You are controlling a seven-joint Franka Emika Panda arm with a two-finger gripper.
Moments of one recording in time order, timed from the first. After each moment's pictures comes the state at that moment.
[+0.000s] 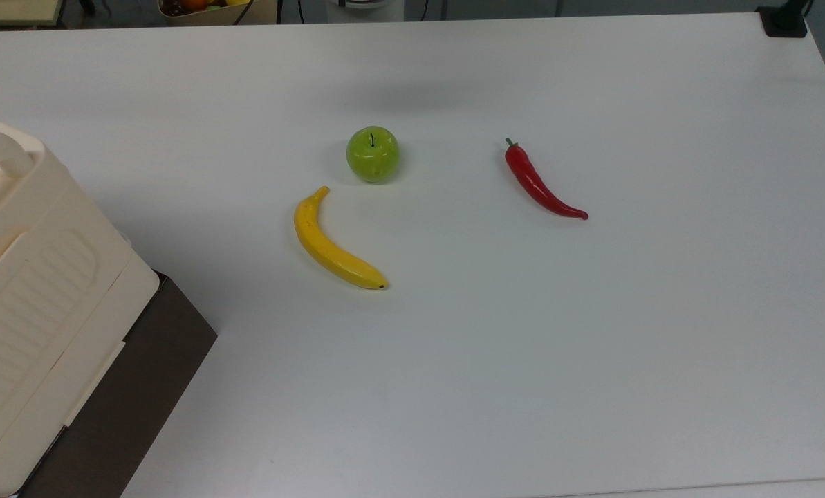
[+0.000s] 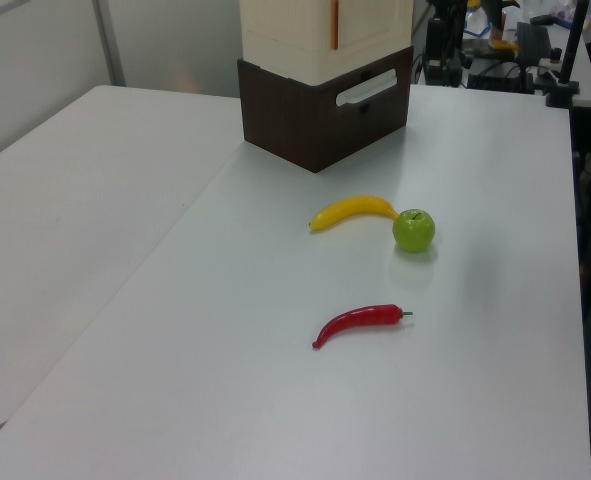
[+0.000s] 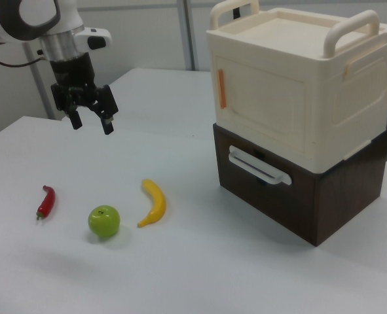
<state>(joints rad) 0.05 -0.02 0.00 -1.60 -0.06 1.57 0.03</state>
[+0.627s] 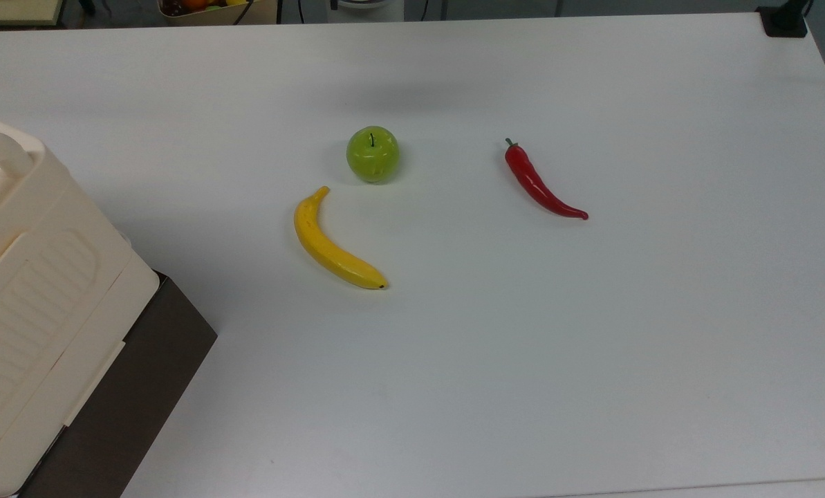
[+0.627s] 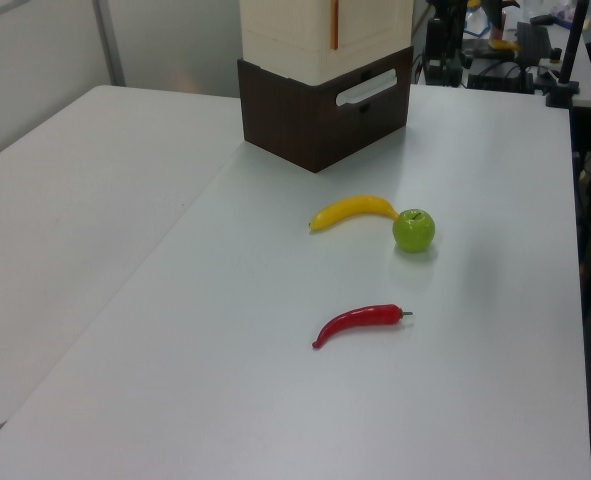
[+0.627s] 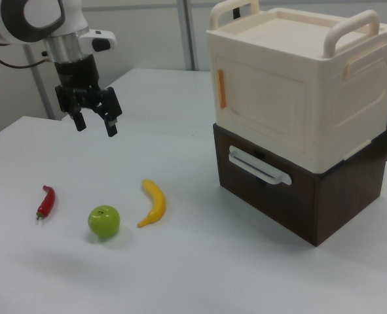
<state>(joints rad) 0.04 -0.01 0.00 -1.60 -0.06 1.57 0.03</state>
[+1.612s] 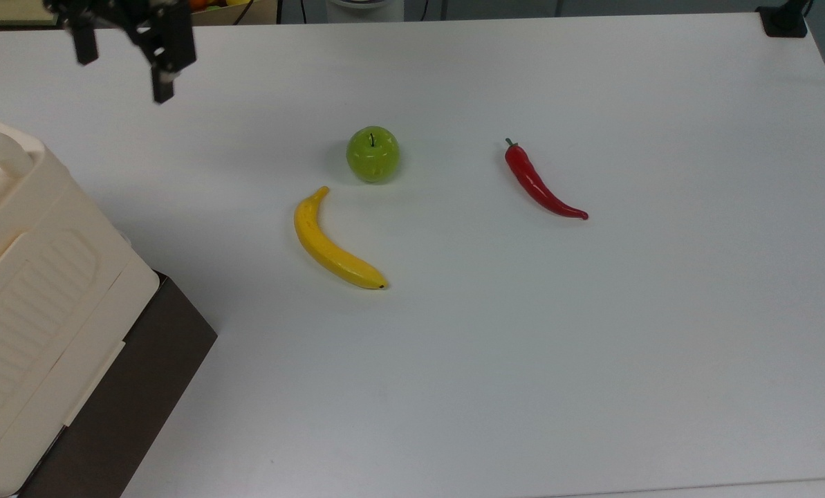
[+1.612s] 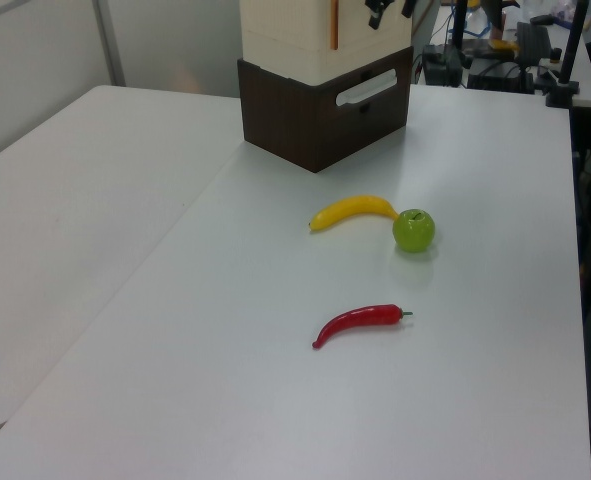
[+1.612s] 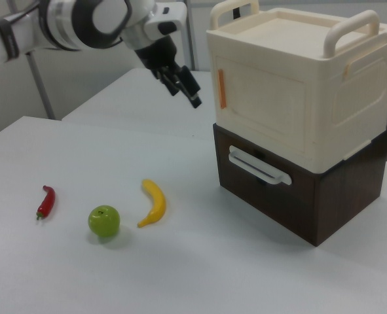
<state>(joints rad) -0.14 0.21 -0.01 -1.38 -0.13 1.96 0.31</state>
